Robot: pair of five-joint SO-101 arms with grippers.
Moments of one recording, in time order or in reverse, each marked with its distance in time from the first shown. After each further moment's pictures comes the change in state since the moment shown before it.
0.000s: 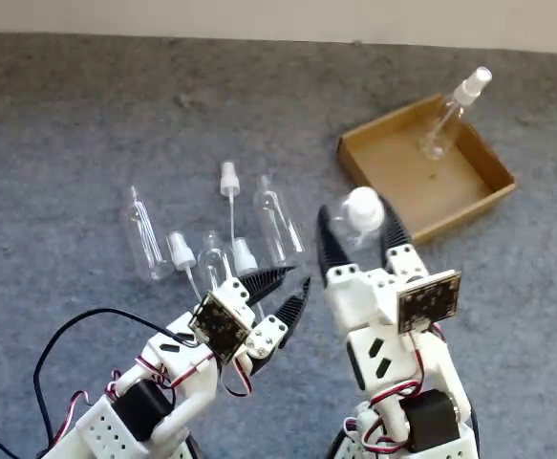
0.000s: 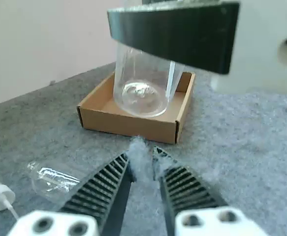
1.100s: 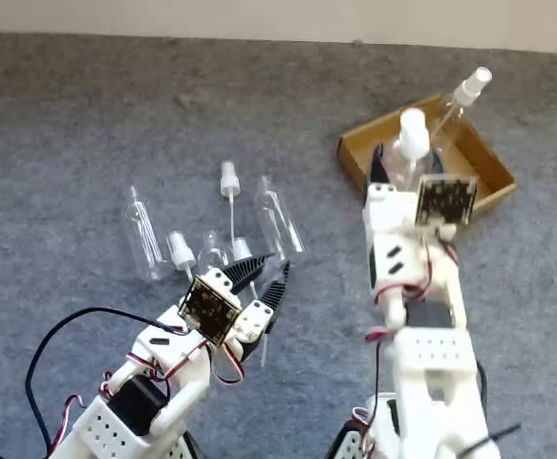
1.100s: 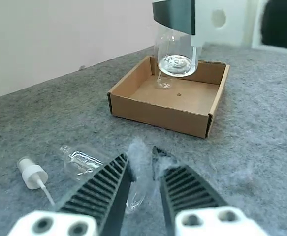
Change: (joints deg) left arm -6.6 0.0 0.0 2.3 0.0; right arm 15.5 55.9 -10.5 -39.1 0.0
